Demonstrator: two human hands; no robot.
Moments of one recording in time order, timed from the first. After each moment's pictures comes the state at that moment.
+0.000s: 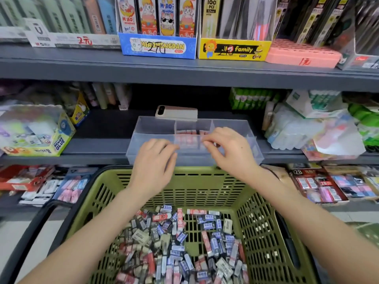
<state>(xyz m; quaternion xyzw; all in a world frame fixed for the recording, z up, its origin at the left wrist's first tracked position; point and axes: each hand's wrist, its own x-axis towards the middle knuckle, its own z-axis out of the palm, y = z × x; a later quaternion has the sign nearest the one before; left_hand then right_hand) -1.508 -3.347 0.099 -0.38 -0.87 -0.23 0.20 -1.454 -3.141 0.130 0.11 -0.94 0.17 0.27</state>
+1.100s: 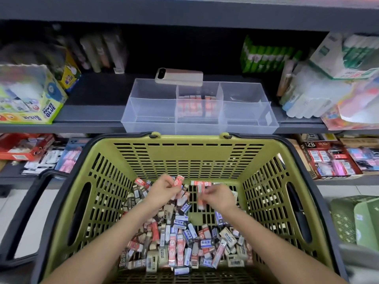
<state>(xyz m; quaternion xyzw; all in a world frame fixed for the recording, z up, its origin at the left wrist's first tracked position) -1.454 -3.352 -0.050 0.01 -0.81 -0.50 -0.32 -1.380 -3.191 -0.042 -0.30 -0.81 0.47 -0.18</state>
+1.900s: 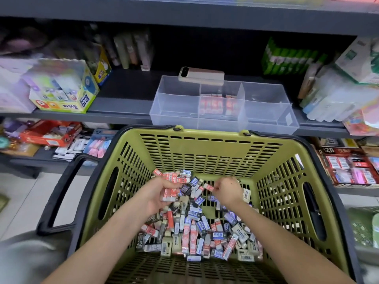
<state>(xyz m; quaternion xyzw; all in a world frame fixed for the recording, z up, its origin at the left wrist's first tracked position) -1.440 -3.404 -0.005 0.22 -0.59 -0.66 -0.41 -1.397 -3.196 -0.073 -0.17 -0.95 0.20 -0.14</state>
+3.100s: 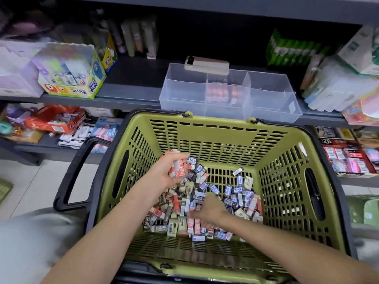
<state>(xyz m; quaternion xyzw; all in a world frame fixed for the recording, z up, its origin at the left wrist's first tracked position) -1.444 -3.397 0.013 0.26 -0.47 -0.74 -0.40 -1.337 -3.271 -0.055 -0.20 -0.84 0.33 -0.38</state>
